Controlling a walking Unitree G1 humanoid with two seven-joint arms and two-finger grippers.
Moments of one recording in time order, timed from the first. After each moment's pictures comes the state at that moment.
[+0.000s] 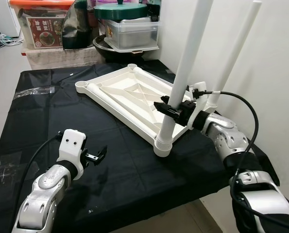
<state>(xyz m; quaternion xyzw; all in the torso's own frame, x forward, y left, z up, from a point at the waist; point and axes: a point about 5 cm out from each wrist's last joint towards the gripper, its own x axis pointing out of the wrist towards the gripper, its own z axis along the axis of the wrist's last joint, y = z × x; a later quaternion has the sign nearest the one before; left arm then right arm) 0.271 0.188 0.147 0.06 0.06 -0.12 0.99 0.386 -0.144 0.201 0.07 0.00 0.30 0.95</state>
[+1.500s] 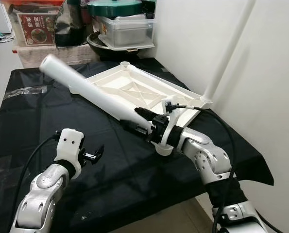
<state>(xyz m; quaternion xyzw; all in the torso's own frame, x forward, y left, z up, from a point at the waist) 0.273 0.190 0.148 0.06 0.06 -0.11 0.99 0.333 -0.068 0.192 0.09 0.01 0.49 0.87</state>
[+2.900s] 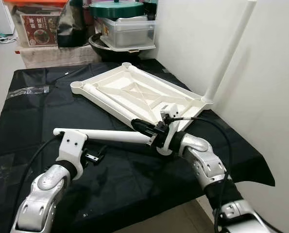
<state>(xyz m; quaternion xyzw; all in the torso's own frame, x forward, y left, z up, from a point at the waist) 0.269 0.188 0.154 0.07 0.03 -0.10 0.99 0.348 -0.096 0.170 -0.07 0.00 0.48 0.88</state>
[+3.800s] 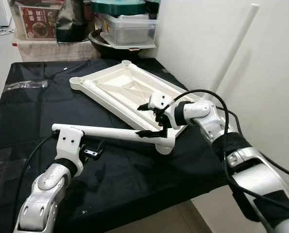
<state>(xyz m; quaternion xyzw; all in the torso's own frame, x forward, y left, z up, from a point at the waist) 0.270 0.185 0.157 0.05 0.01 -0.10 0.99 0.384 -0.105 0.212 -0.36 0.05 0.55 0.75</state>
